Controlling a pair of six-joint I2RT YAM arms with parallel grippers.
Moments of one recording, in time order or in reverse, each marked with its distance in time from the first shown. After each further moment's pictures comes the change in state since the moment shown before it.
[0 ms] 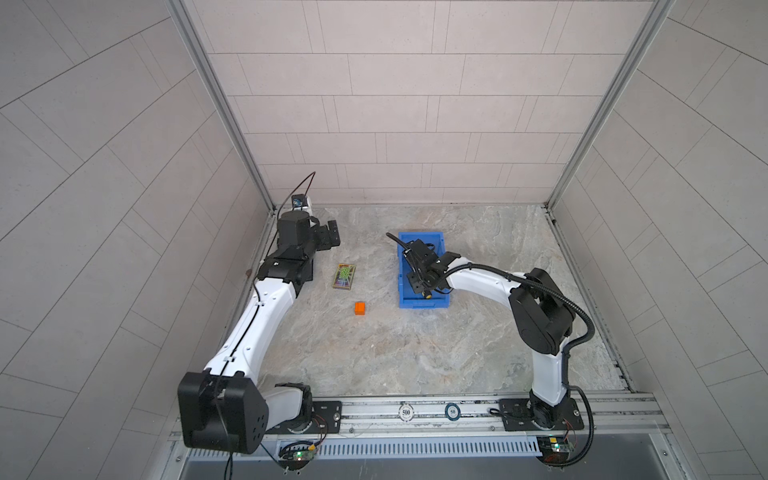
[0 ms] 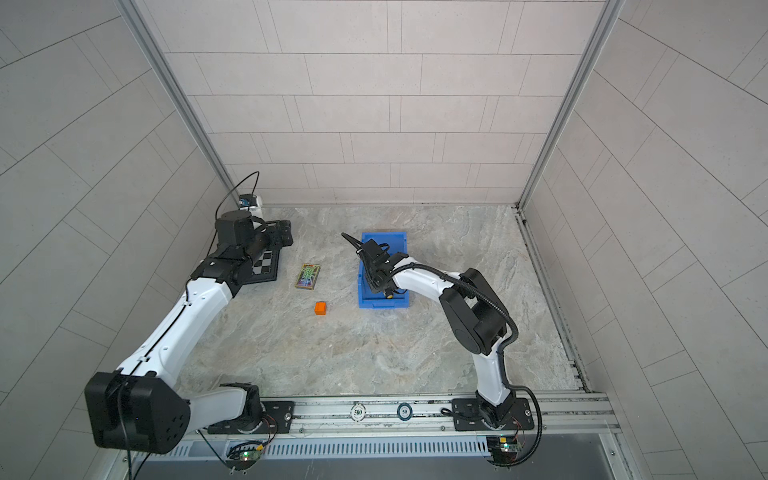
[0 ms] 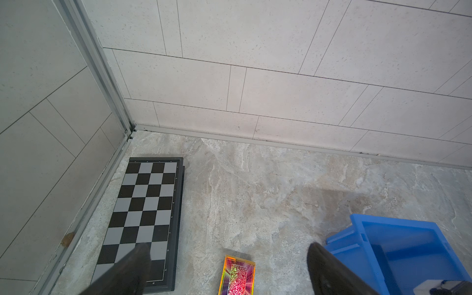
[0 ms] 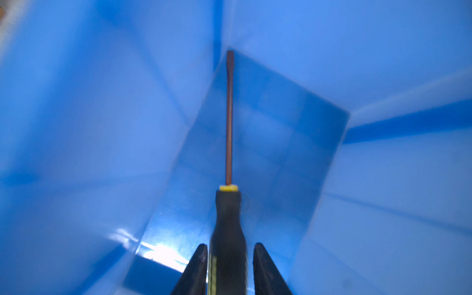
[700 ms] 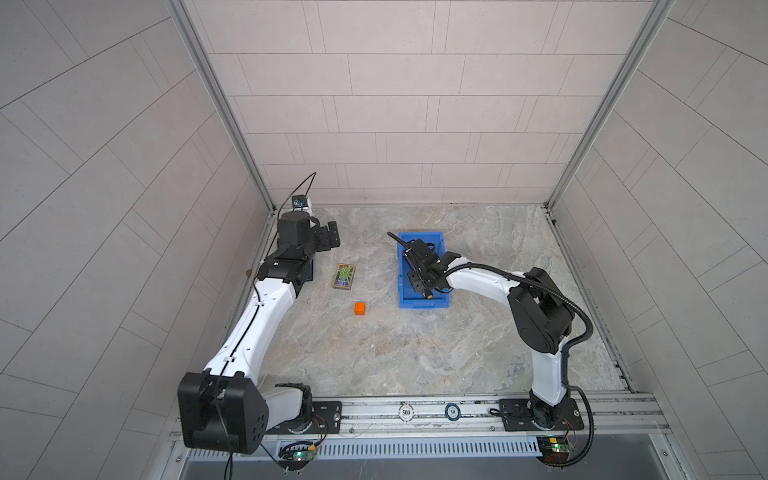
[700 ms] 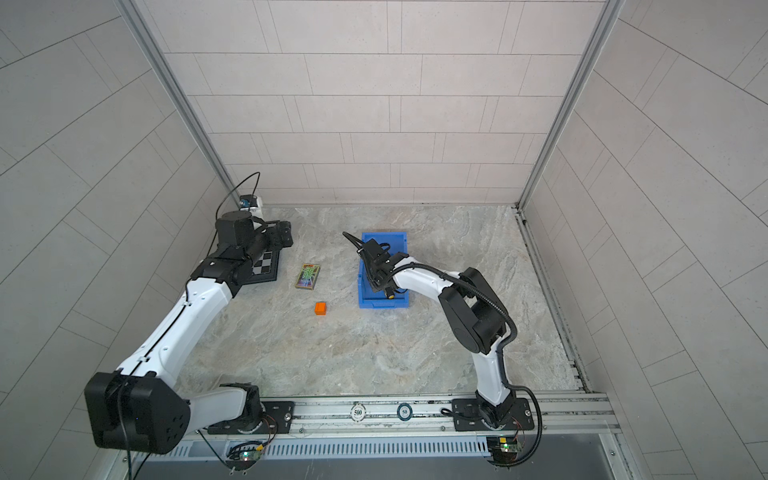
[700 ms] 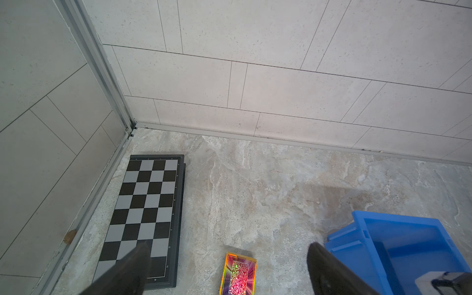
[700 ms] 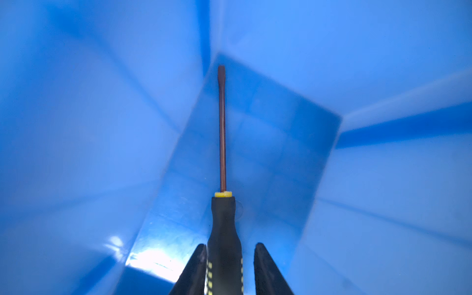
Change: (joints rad) left arm 0.000 0.000 0.002 -0.014 -0.003 0.004; right arm -0.005 -0.030 0.002 0.011 0.007 0.003
